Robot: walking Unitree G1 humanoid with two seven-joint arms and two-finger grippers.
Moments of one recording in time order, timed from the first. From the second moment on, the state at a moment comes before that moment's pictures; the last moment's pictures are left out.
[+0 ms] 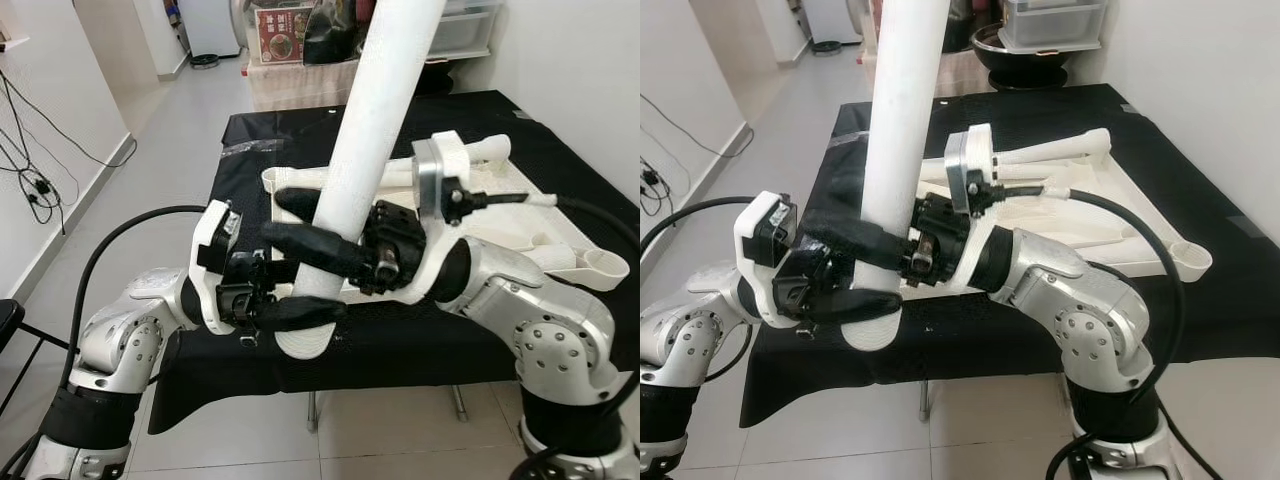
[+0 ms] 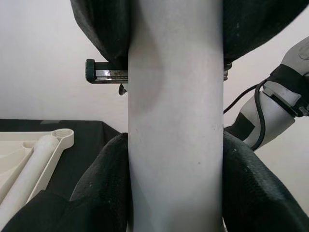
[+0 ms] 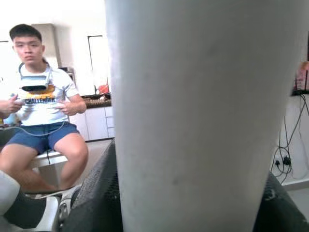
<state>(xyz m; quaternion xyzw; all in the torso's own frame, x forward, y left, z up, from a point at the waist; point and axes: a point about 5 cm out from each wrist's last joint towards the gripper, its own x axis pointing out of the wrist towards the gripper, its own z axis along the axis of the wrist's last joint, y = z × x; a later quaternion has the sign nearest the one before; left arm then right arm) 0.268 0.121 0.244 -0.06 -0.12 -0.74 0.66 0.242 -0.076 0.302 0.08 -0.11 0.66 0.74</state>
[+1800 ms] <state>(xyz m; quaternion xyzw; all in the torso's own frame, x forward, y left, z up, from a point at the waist) 0.290 0.170 0.215 -0.06 -0.07 -0.34 0.94 0.337 -0.157 0.285 -0.01 -0.10 0.21 0.97</state>
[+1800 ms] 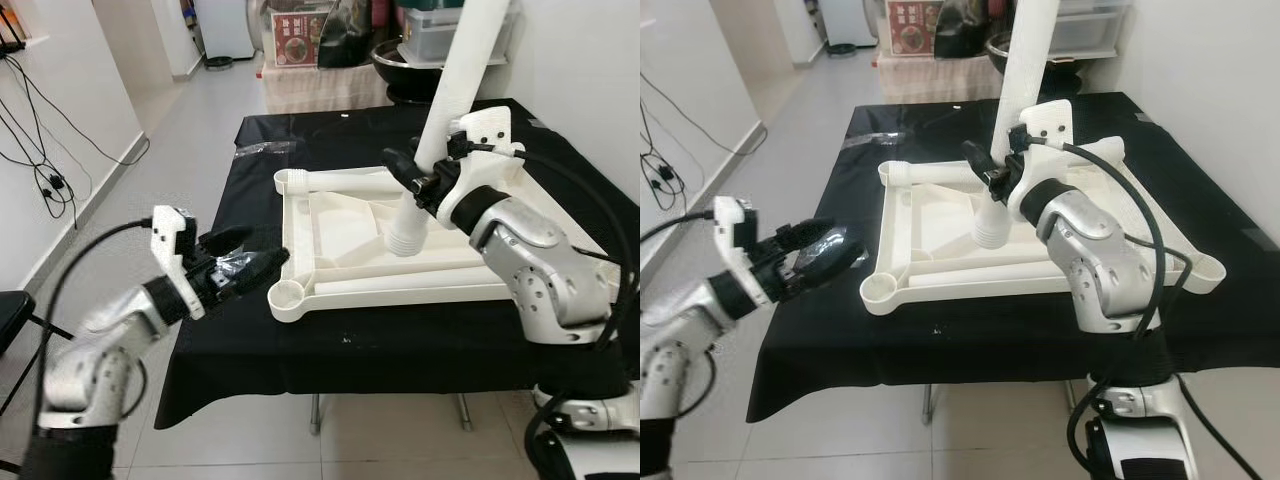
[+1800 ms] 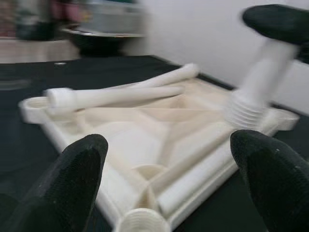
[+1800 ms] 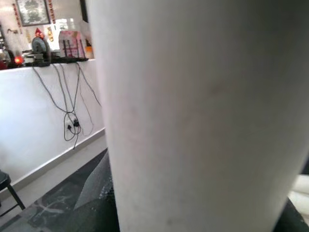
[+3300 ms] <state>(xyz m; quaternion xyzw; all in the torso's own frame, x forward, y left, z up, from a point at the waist) 0.214 0.119 0.143 0.02 0.02 -0.29 0.96 0.341 -0.094 0.250 -0.04 -0.11 0.41 0.90</state>
